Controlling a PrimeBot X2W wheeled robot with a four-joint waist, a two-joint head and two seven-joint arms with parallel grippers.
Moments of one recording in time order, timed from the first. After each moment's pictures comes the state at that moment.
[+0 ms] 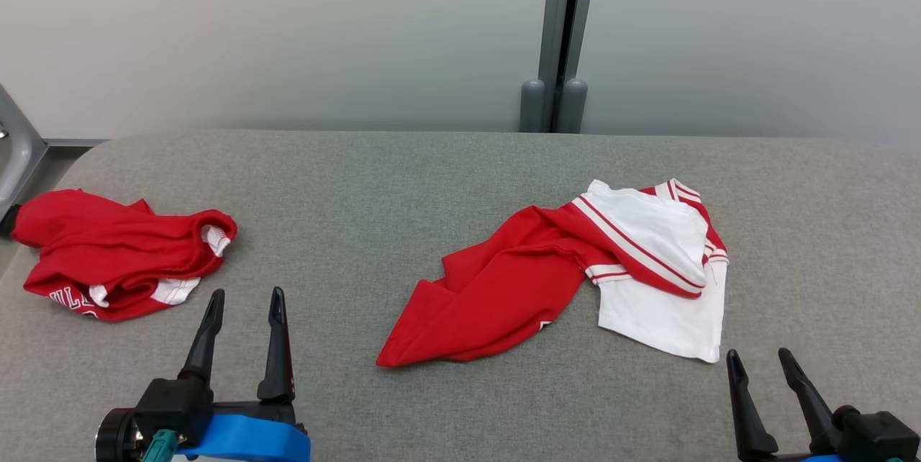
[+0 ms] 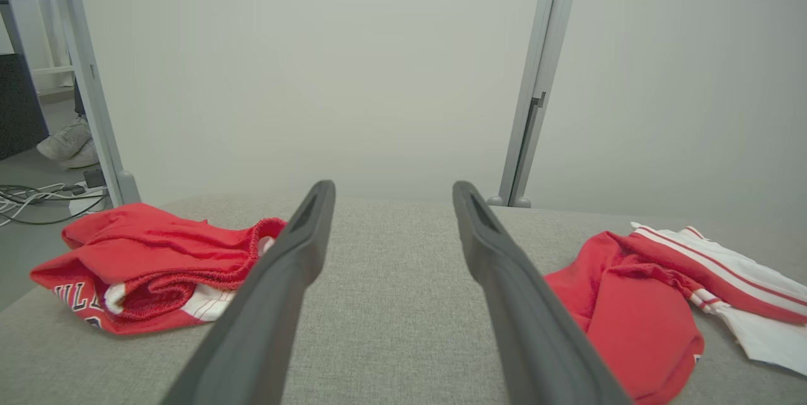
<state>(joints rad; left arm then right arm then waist) 0.00 0.05 -0.03 0.19 -0.13 -0.11 -0.26 0.10 -0.09 -0.04 0.20 0.20 0.13 -0.25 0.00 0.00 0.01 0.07</state>
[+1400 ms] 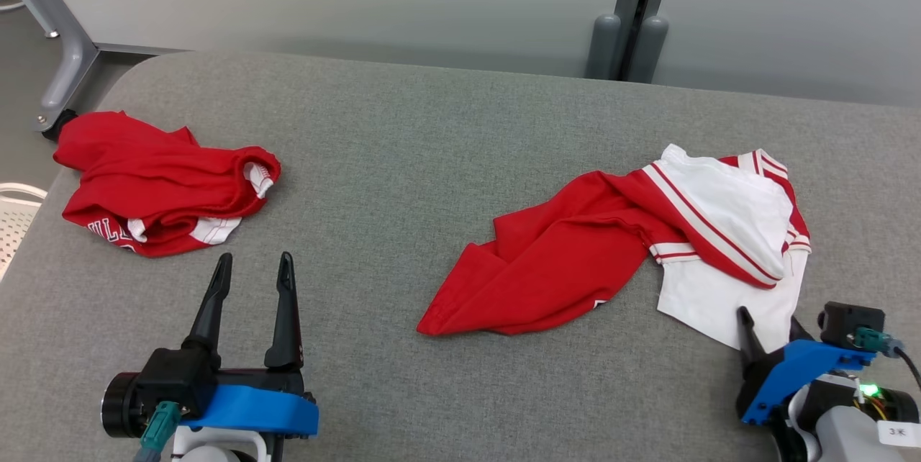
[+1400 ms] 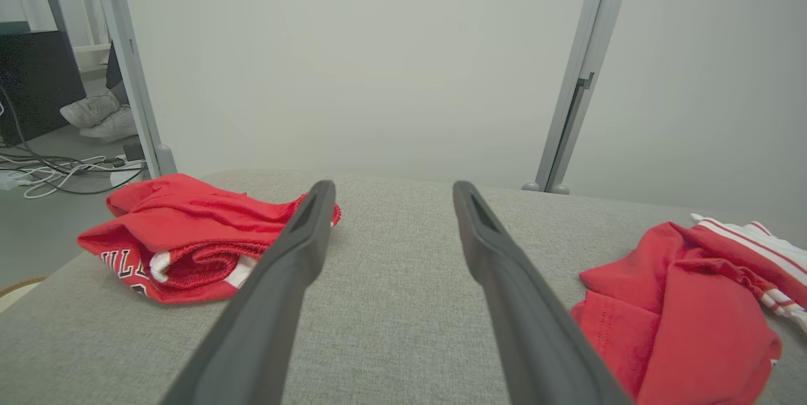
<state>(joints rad) -0.07 0.05 -0.05 0.18 -0.15 -0.10 -0.26 -0.38 -0.12 -0.16 0.91 0.17 0.13 -0.10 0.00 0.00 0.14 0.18</state>
